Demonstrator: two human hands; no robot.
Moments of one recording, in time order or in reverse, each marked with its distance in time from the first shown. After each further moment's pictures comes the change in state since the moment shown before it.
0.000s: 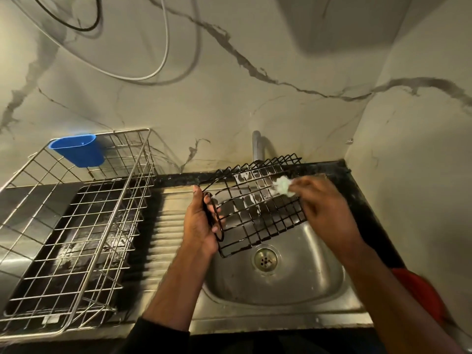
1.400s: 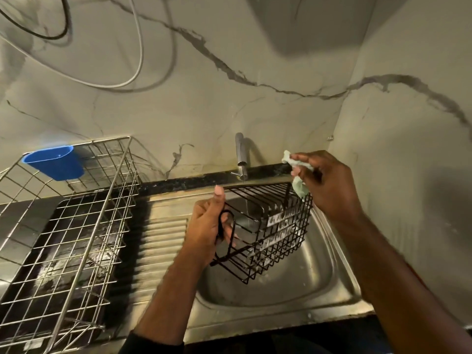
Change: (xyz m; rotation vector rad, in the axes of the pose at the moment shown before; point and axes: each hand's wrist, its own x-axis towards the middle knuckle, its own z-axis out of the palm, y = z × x) left_hand -0.016 -0.015 0.016 0.589 -0.316 0.190; right_hand 0.029 0.002 -0.035 0.338 0.182 0.280
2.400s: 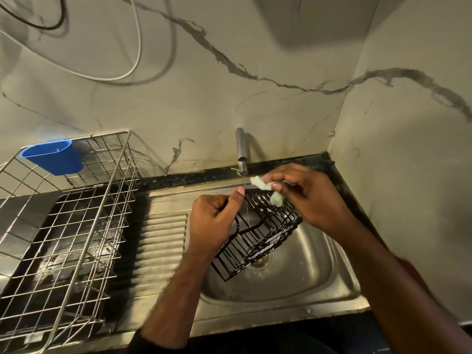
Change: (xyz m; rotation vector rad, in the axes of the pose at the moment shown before) left_hand -0.002 -0.001 0.008 0.441 0.147 0.267; right_hand -0.018 -0.021 0.009 0.039 -0.347 -0.123
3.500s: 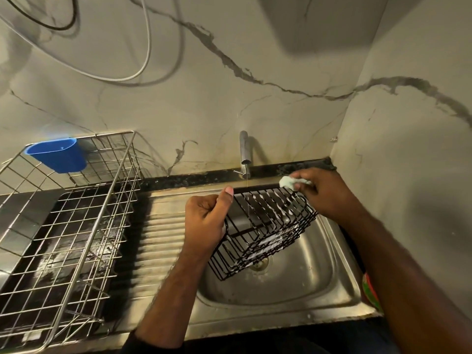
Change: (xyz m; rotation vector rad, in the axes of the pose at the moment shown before) left_hand -0.004 0.017 -0.010 -0.181 0.046 0.119; right_hand 0.016 0.053 -0.012 -0.235 -0.004 0.235
